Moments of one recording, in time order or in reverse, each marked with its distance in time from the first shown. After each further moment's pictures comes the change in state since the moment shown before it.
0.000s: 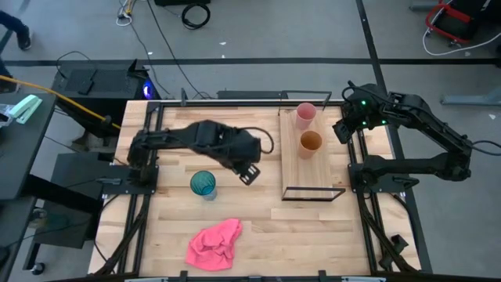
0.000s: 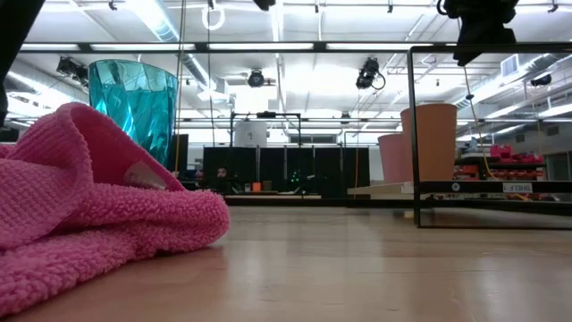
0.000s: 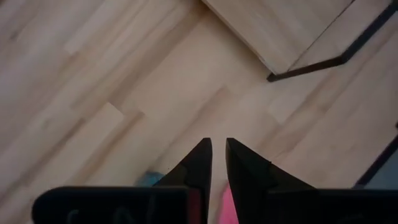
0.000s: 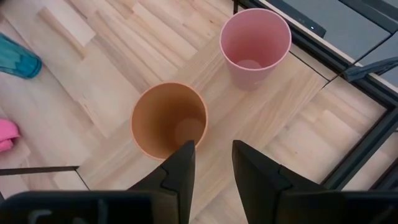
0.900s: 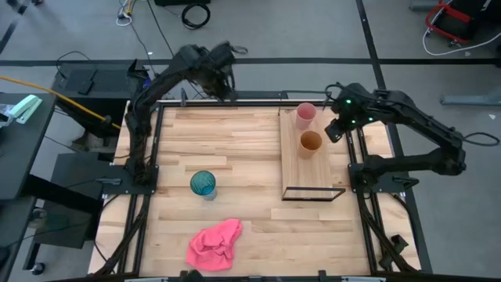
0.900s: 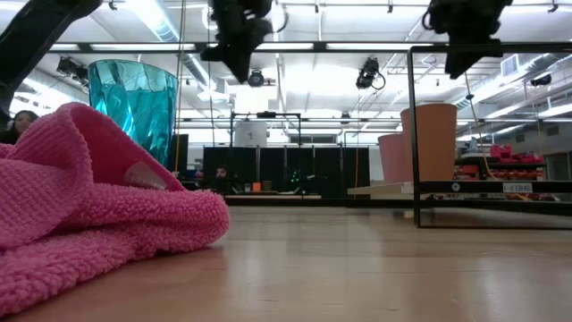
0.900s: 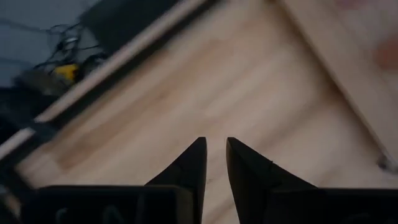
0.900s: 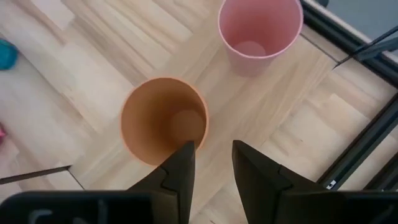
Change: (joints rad) left arm 0.687 -0.001 0.000 0.000 0.153 0.544; right arm 0.000 0.109 0.000 -0.002 0.001 0.043
